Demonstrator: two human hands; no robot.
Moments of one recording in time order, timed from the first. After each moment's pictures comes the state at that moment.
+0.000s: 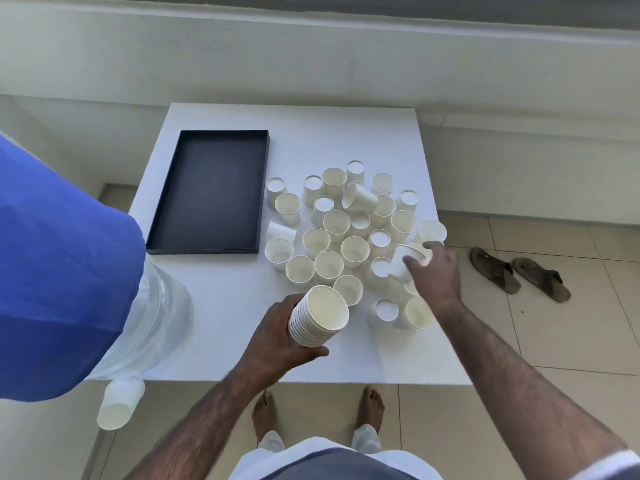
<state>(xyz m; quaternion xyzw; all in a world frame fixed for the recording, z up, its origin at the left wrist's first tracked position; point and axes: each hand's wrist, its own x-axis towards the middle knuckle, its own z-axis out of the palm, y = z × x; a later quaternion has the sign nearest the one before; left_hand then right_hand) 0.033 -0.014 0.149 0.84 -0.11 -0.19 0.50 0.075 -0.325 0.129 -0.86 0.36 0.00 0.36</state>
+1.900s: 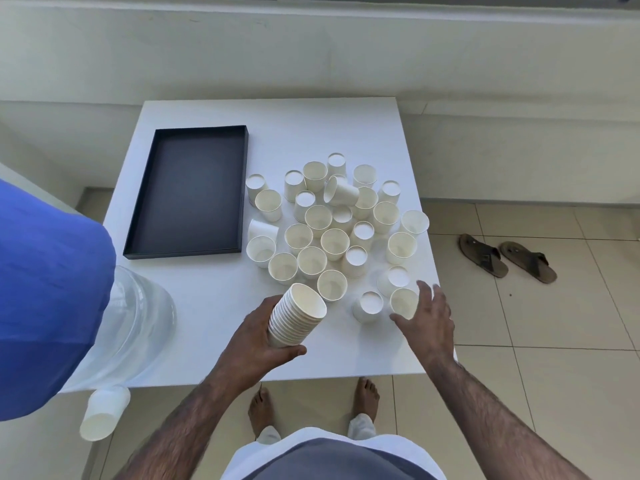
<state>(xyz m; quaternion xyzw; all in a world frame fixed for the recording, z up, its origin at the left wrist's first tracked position) 0.035 -0.011 0.139 0.86 -0.13 -0.22 0.44 -0.021 -0.332 0.065 -0.92 0.32 0.09 0.21</state>
